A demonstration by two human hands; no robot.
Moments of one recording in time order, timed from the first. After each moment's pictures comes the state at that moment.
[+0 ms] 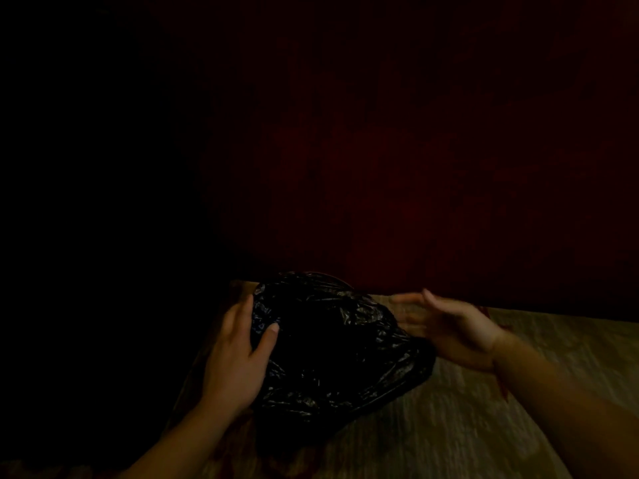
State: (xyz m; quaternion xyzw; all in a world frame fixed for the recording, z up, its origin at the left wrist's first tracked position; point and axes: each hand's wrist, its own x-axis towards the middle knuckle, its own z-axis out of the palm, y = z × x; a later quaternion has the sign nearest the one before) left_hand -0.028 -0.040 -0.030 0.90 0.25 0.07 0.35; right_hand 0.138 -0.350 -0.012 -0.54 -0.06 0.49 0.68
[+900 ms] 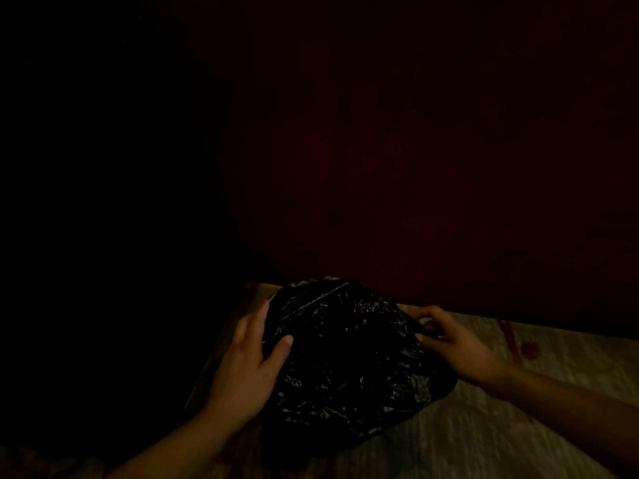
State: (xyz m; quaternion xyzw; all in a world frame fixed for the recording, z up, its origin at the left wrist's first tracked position) left_hand -0.038 -0.034 -0.026 0.90 0.23 0.05 0.38; right_hand 0.128 -0.329 -0.041 -0.81 -0.17 0.28 0.49
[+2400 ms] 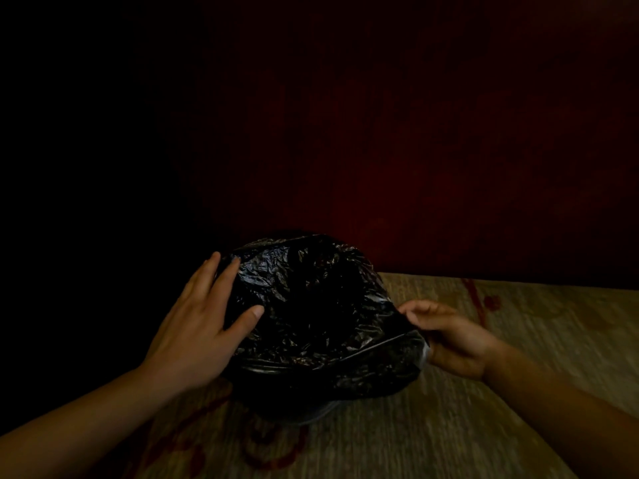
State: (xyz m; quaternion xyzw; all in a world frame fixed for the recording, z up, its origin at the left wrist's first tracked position) left_hand -0.045 -0.024 -0.038 0.97 0.12 0.04 0.19; right_hand 0.089 -0.362 -0.081 -0.47 -0.01 0.44 0.77
